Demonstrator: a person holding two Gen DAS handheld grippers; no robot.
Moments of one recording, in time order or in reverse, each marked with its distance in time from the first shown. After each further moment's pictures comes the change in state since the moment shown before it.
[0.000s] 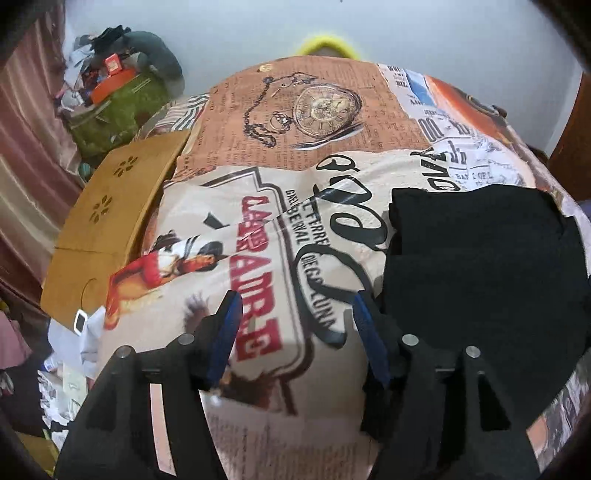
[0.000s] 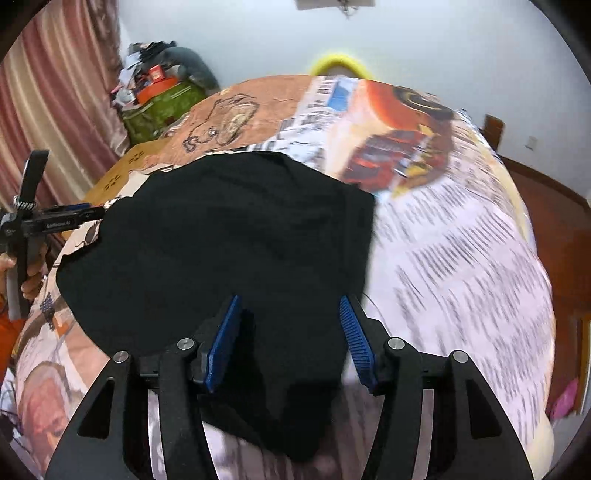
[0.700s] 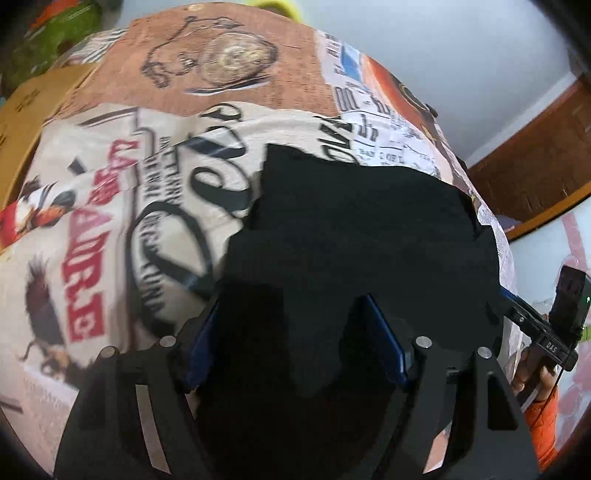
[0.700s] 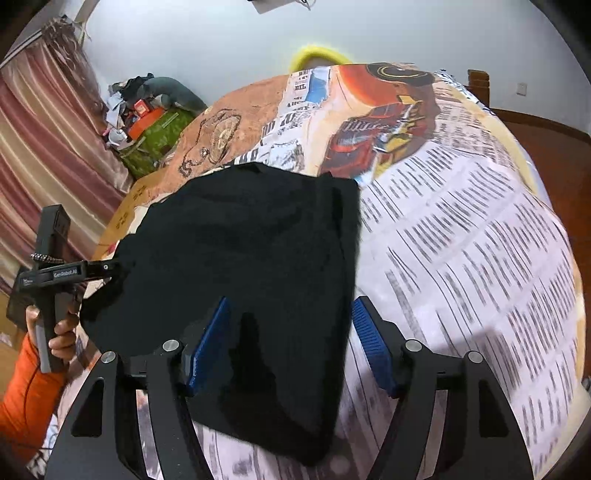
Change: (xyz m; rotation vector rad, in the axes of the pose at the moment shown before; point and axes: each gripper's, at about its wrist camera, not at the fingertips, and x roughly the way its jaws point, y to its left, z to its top) left arm 0.040 -0.052 0.008 -0.095 0.171 -0.442; right arm 0.010 -0.024 0.002 0.190 -0.011 0.140
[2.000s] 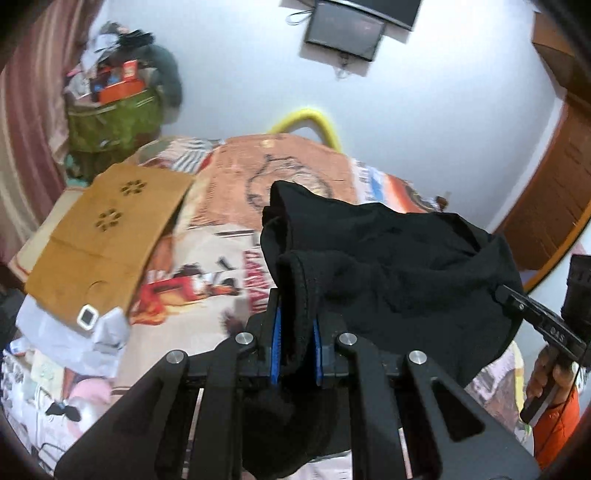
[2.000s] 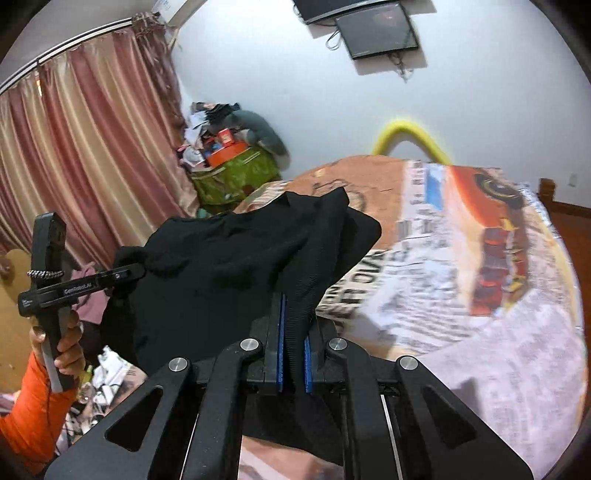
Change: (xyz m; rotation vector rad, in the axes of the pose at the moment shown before) left arm -0.230 0.054 -0.039 -0.006 -0.394 0.170; right arm -0.050 0.169 0.030 -0.213 -0.199 0.155
